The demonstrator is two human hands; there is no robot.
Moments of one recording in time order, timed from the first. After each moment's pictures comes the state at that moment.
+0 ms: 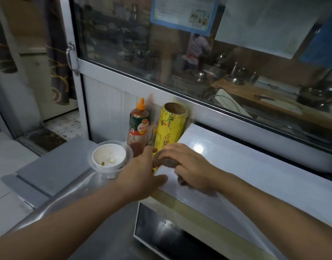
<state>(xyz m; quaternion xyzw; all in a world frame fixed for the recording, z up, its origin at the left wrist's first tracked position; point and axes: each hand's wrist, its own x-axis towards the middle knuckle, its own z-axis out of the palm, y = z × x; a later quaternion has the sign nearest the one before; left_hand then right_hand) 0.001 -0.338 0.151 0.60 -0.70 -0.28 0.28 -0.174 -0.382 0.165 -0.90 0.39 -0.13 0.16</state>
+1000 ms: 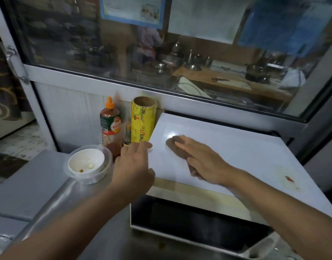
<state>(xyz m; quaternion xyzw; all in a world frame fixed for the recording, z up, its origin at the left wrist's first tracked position) -0.007 -0.313 0.158 0.55 -0.77 -0.16 0.28 -0.234 -0.308 0.159 -0.81 0.55 -0.16 0.10</state>
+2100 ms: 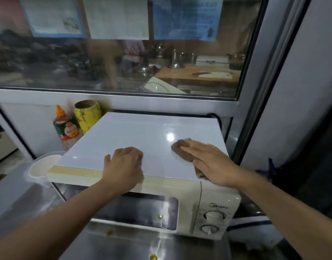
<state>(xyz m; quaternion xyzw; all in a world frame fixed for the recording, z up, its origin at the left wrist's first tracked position) -0.180 -0.235 0.169 0.57 -0.80 -0.10 0.16 -0.441 -0.189 0.152 -0.79 0.59 -0.15 0.08</state>
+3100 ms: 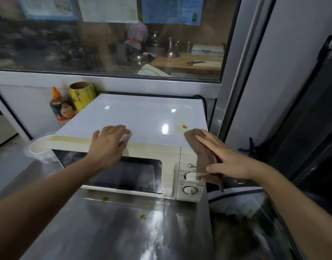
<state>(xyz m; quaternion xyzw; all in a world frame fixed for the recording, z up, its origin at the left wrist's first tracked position) -0.161 -0.204 0.159 0.51 -0.84 -0.03 0.17 -0.473 -0.076 0.163 -0.74 0.62 -0.13 0.24</state>
